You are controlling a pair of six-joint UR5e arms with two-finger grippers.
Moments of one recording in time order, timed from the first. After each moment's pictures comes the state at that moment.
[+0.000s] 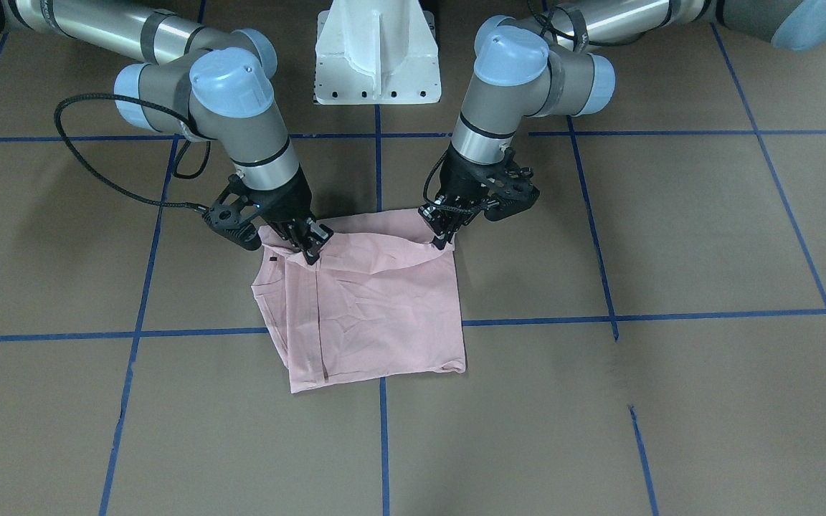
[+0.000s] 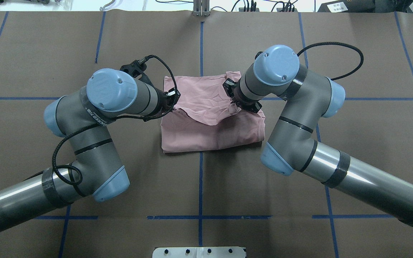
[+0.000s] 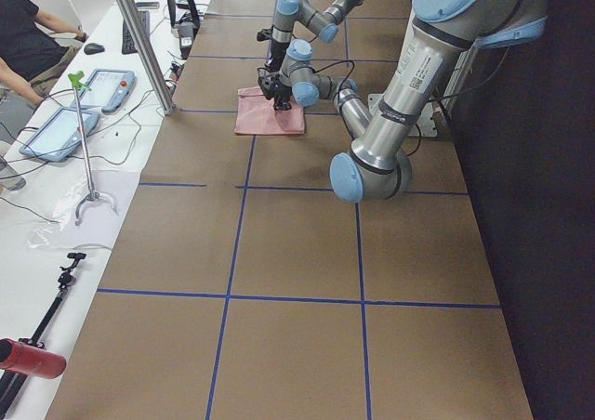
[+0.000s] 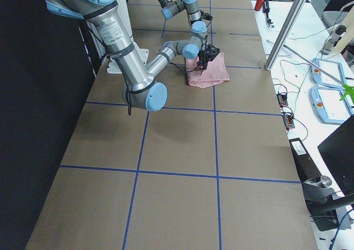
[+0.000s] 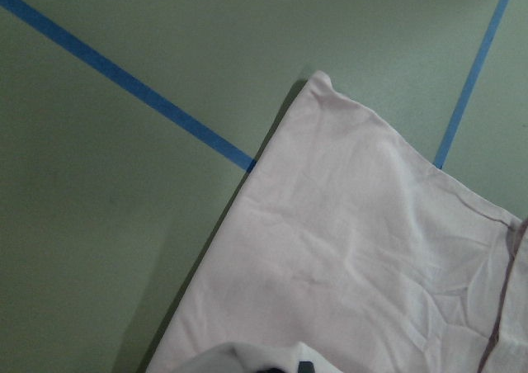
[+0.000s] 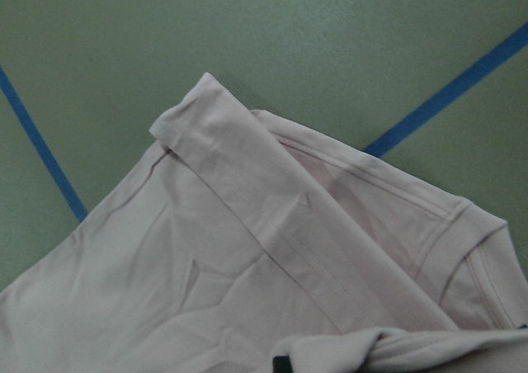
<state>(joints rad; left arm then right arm) -0.58 -2.22 -1.63 -1.92 -1.72 -1.80 0.66 -0.90 1.53 -1.29 1.86 1.84</state>
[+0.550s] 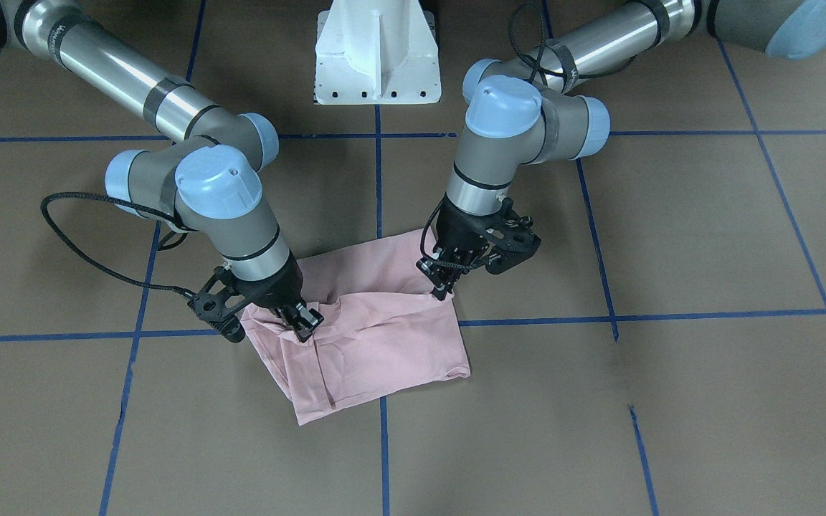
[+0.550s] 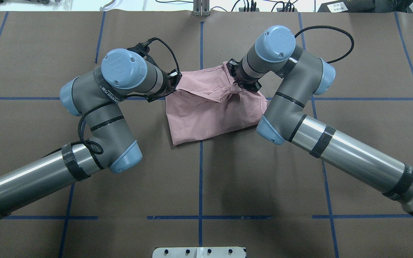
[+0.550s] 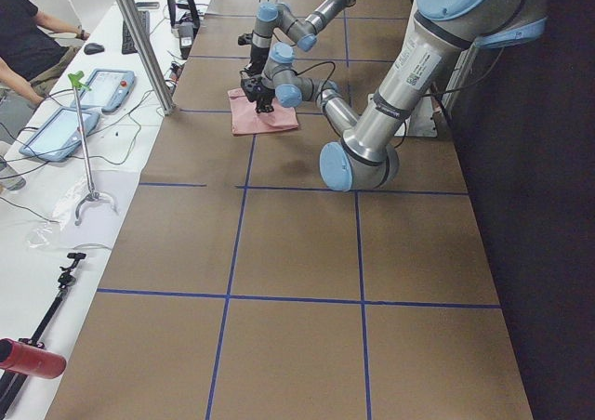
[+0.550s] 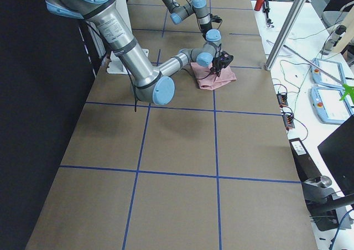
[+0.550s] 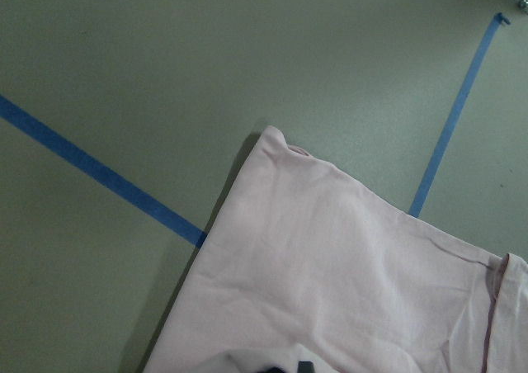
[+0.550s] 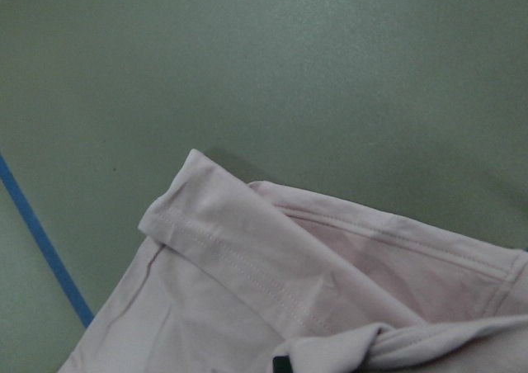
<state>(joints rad) -0.65 -2.32 -1.41 -2.01 -1.72 -1.81 0.73 -0.81 1.25 -1.10 1.88 1.83</state>
